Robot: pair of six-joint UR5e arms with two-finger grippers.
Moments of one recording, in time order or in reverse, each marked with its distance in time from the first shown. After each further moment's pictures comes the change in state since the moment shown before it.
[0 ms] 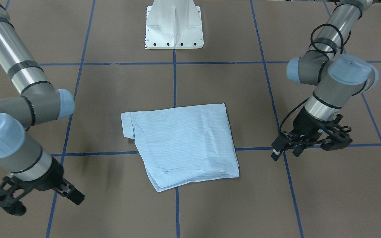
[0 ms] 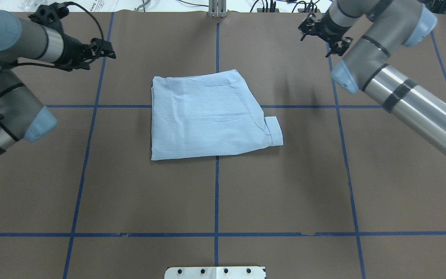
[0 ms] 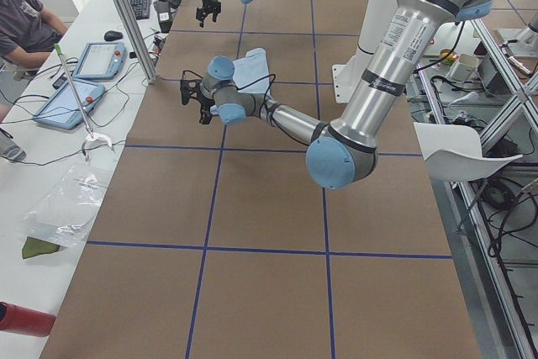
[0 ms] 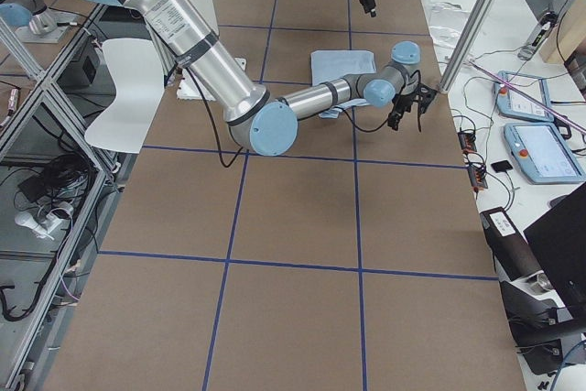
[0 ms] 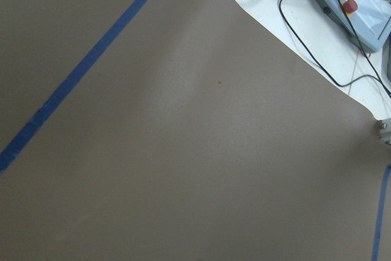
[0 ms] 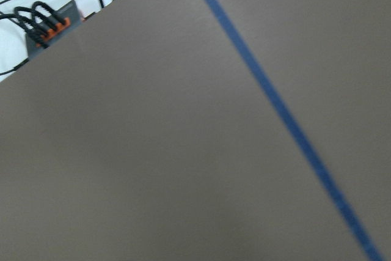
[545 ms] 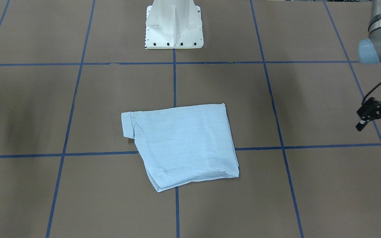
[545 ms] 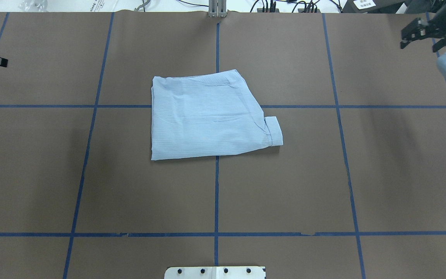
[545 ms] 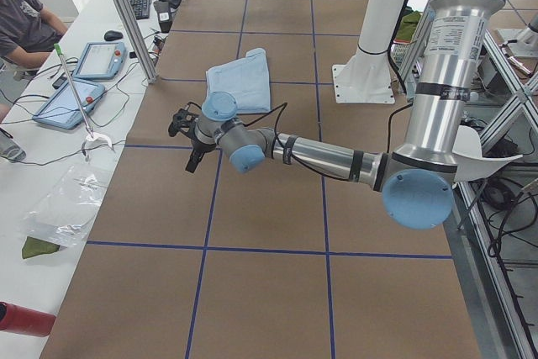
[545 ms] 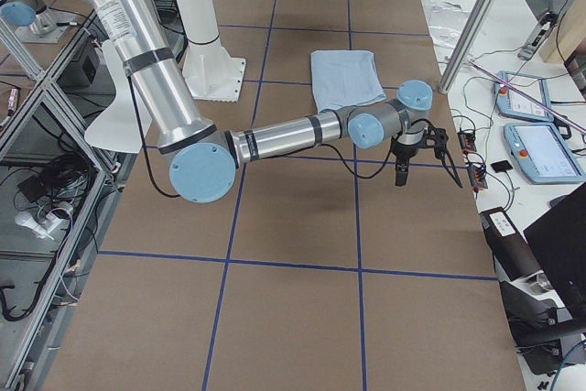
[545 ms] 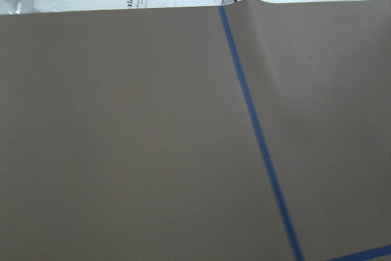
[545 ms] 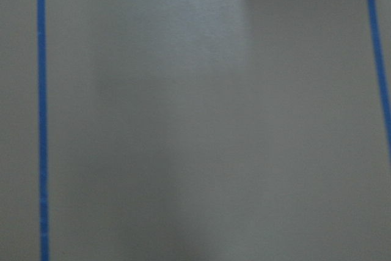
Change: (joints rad) left arm -0.323 0.278 -0.116 0.102 -0.205 0.788; right arm 0.286 -0.293 0.233 -0.268 0.127 -0.833
